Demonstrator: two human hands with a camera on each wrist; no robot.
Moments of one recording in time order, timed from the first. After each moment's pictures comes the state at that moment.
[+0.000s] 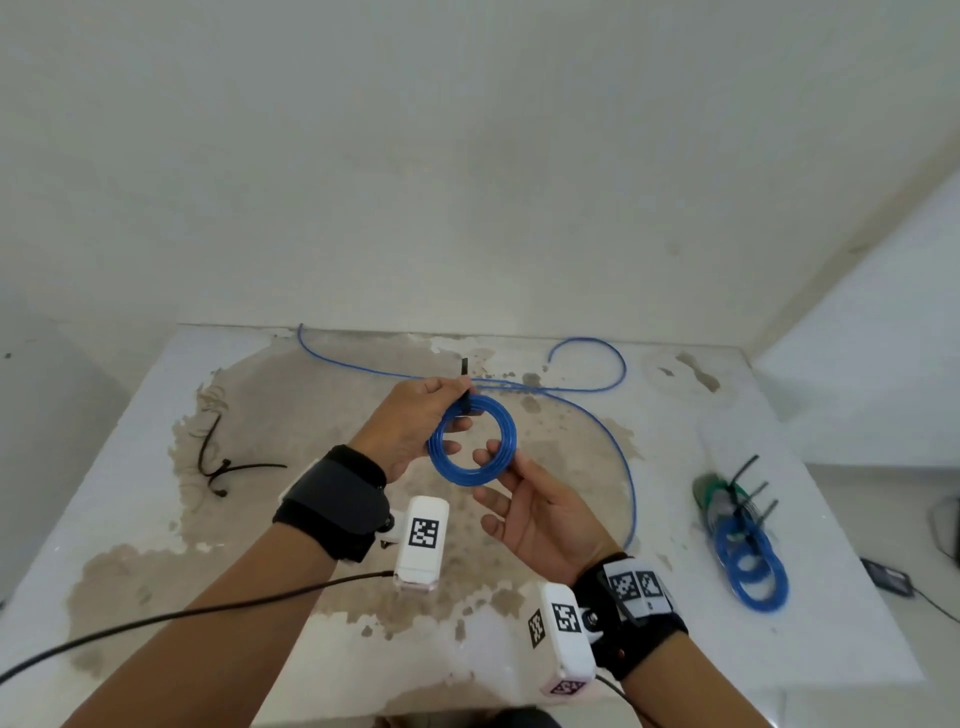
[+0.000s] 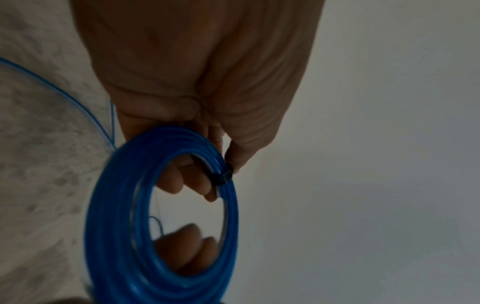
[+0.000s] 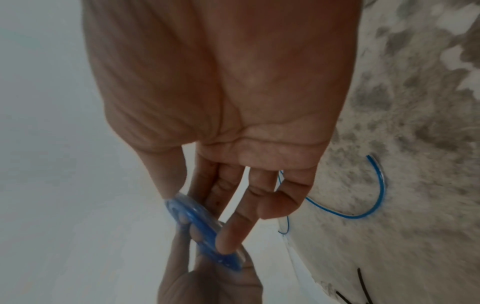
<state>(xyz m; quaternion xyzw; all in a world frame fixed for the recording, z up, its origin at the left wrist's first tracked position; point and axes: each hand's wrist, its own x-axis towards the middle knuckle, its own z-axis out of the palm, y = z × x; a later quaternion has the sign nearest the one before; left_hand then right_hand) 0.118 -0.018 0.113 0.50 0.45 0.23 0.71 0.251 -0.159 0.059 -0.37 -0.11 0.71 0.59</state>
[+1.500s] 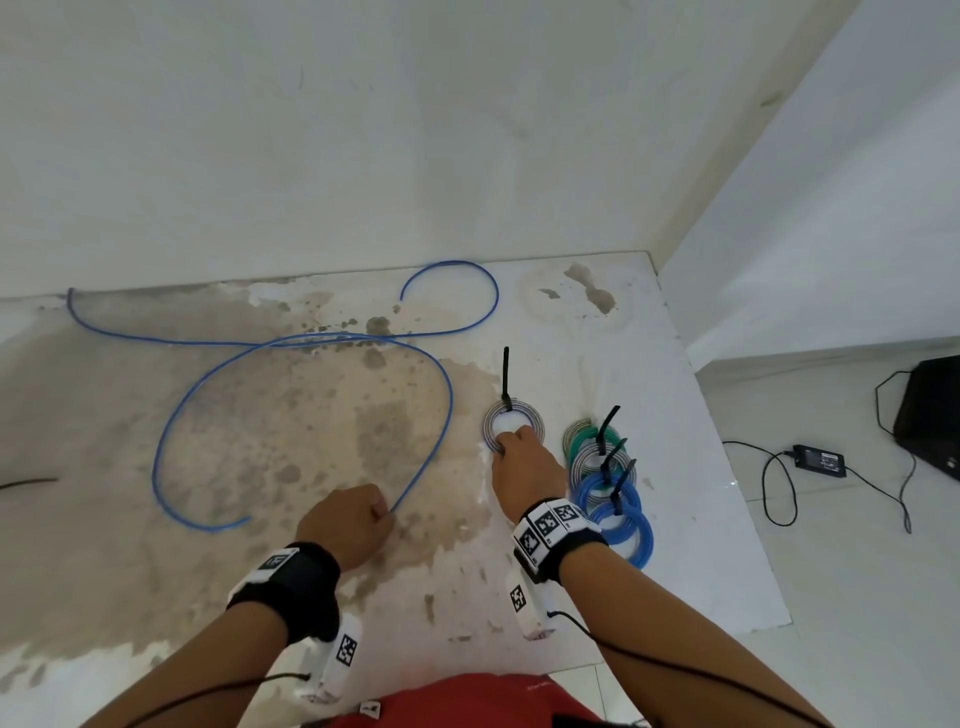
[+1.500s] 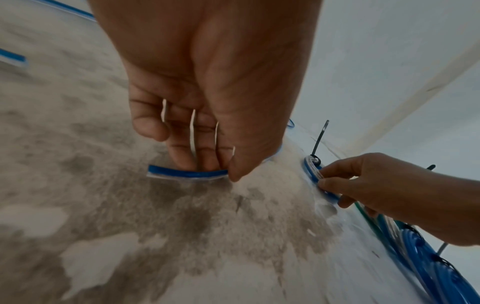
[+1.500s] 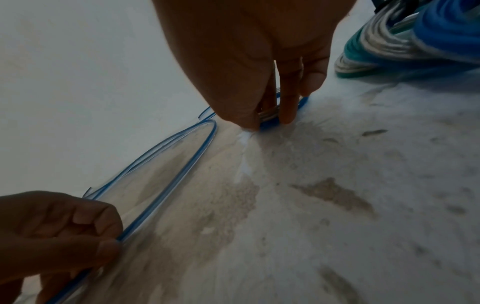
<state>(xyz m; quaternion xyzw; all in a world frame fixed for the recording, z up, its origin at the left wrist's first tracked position) 0.257 -0.104 -0.091 0.79 0.49 -0.18 0.31 0.496 -0.195 -0.091 -0.86 -0.43 0.26 0.06</state>
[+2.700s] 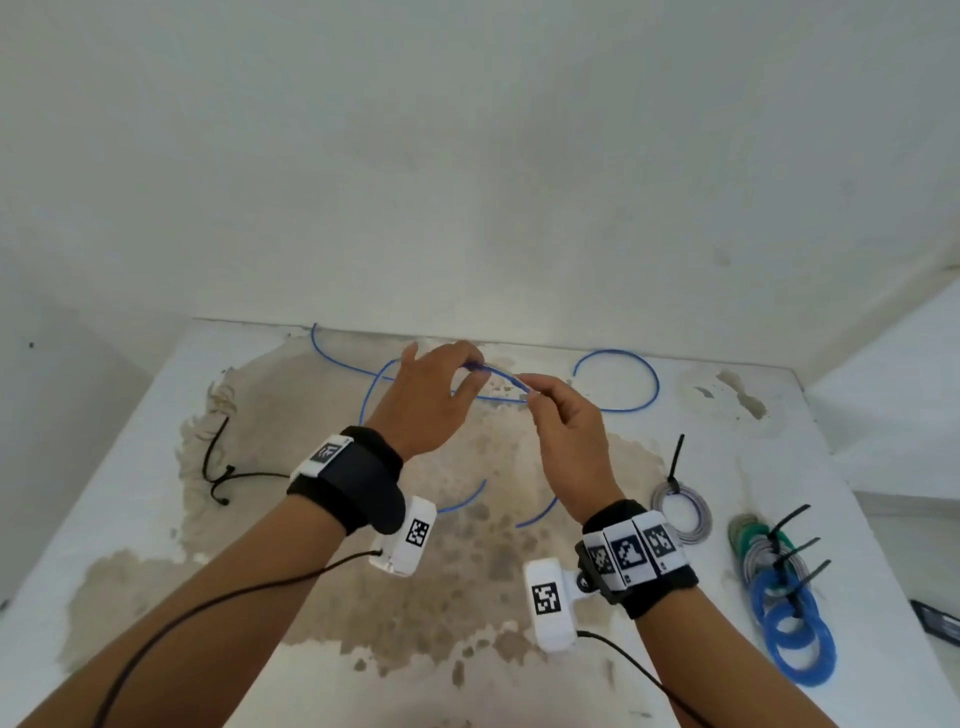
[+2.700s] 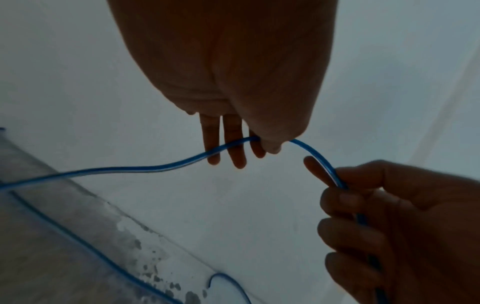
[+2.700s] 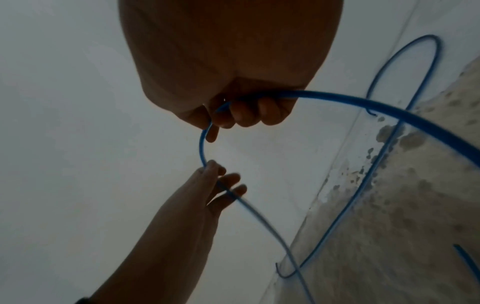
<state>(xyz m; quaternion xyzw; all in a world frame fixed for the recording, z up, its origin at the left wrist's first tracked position) 0.143 0.058 0.070 0.86 0.36 0.28 0.25 0.293 -0.064 0.090 -0.66 -0.40 0.32 0.55</state>
